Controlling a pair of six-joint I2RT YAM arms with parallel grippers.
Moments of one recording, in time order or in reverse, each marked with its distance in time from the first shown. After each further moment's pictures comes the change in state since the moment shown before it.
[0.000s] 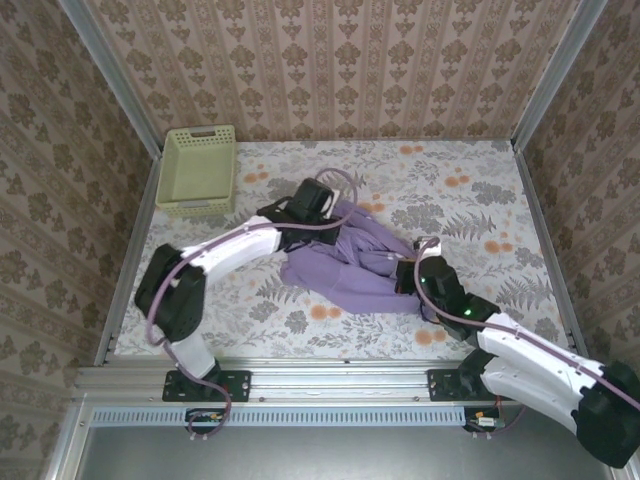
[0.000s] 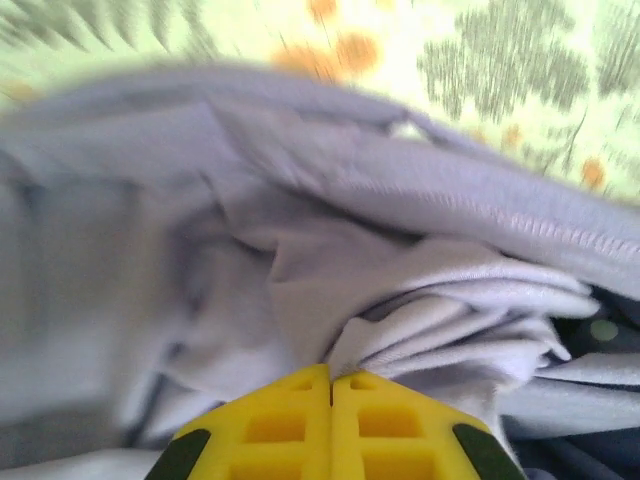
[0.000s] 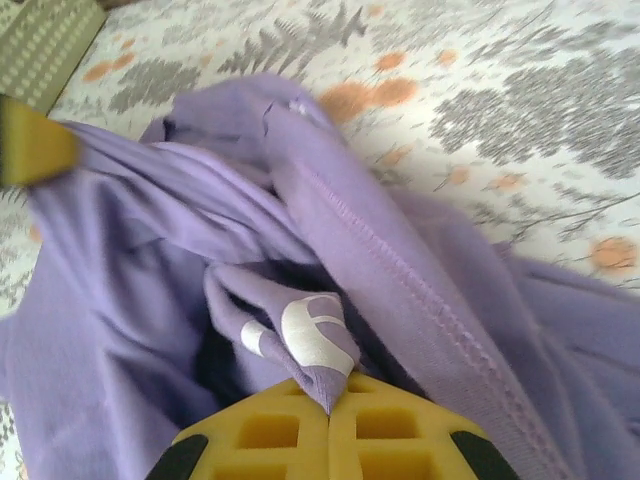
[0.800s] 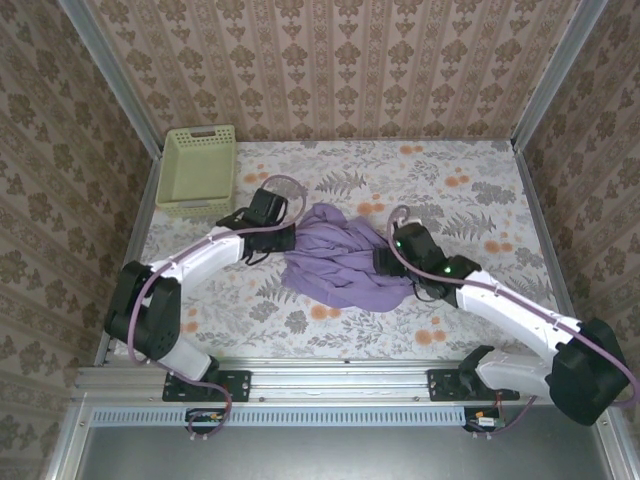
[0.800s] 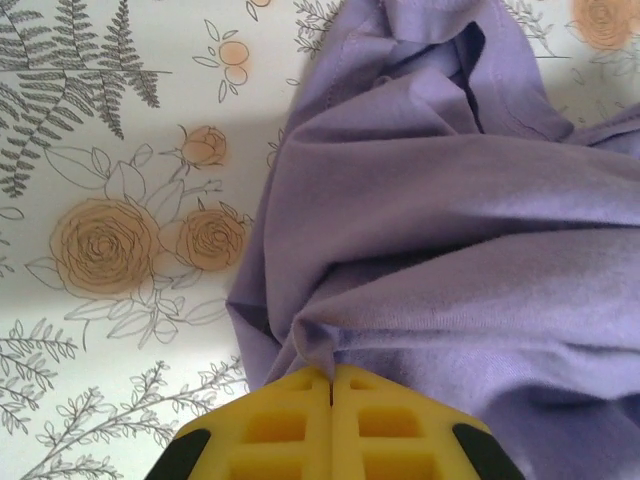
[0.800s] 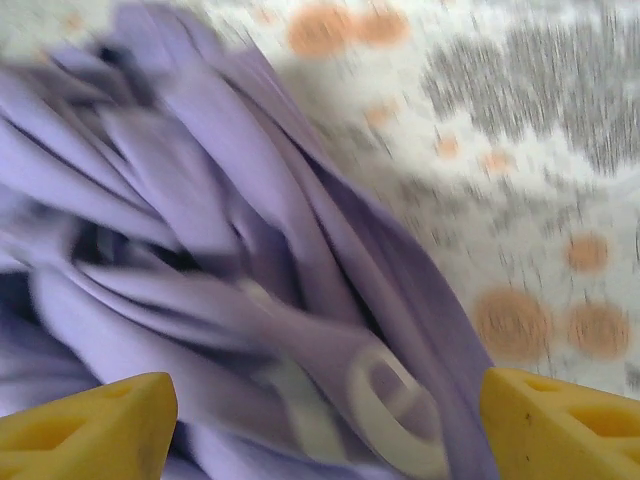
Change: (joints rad) left arm 0.209 -0.132 -0.262 -0.036 0.028 -0.122; right arm 0.003 0.349 0.396 -0.338 -0.020 -0.089
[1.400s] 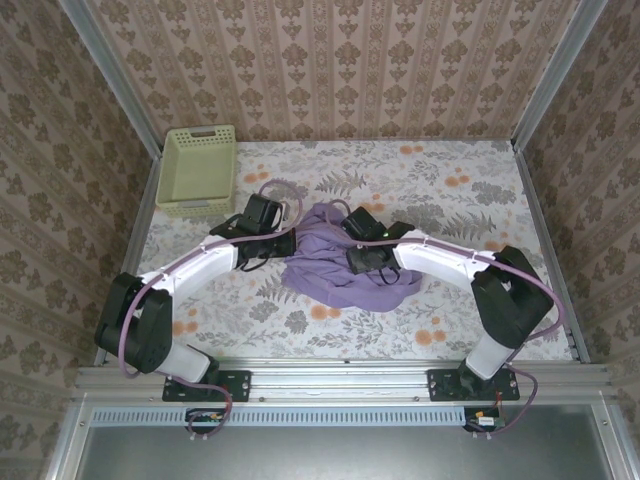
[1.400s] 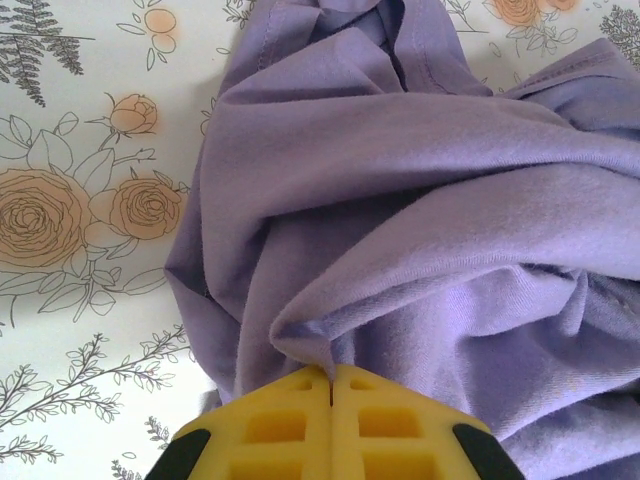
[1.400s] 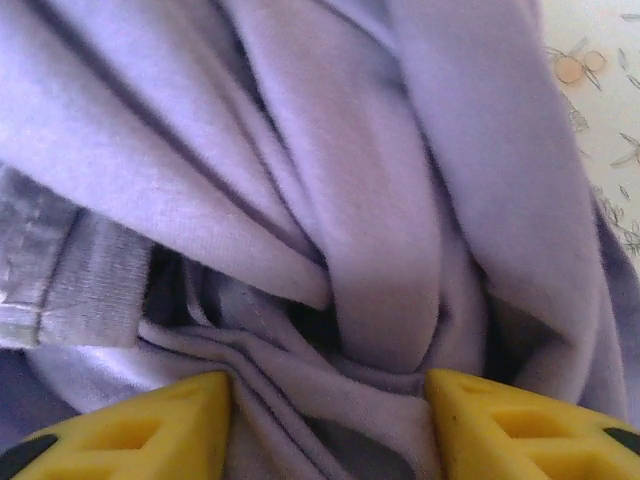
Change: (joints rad) left arm 0.003 -0.062 -0.058 0.037 0.107 -0.001; right arm 0.073 0.494 0.332 -0.189 -0.046 -0.114
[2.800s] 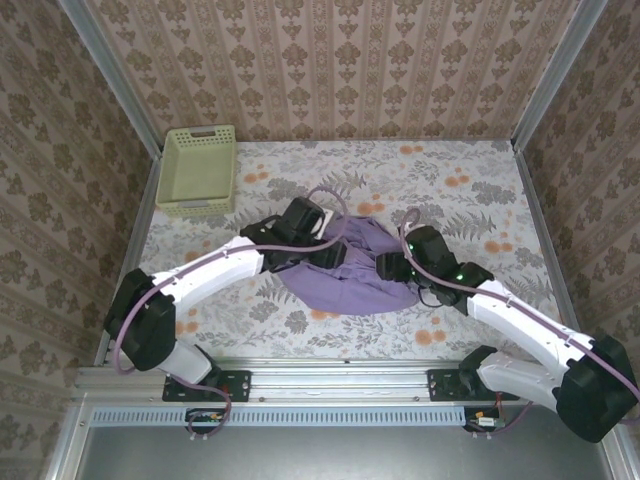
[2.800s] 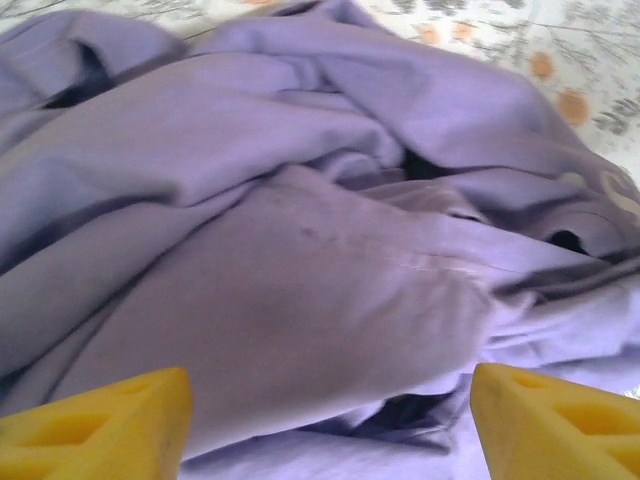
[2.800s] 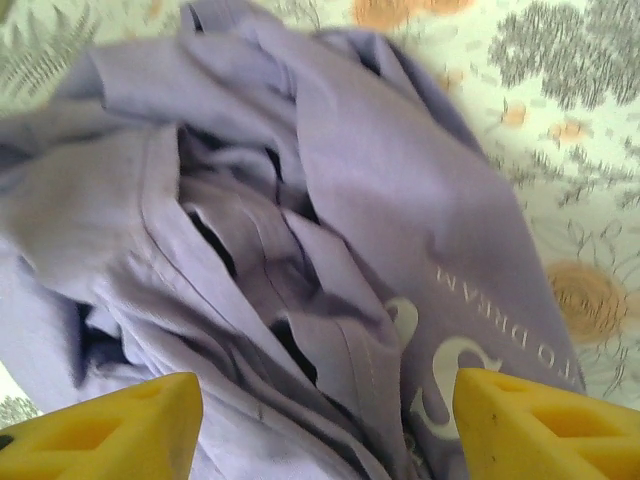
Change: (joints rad) left arm -0.289 0.047 0.163 -0.064 -0.087 0.122; right arm -0.149 -0.615 -0.434 0.223 -0.151 0.129
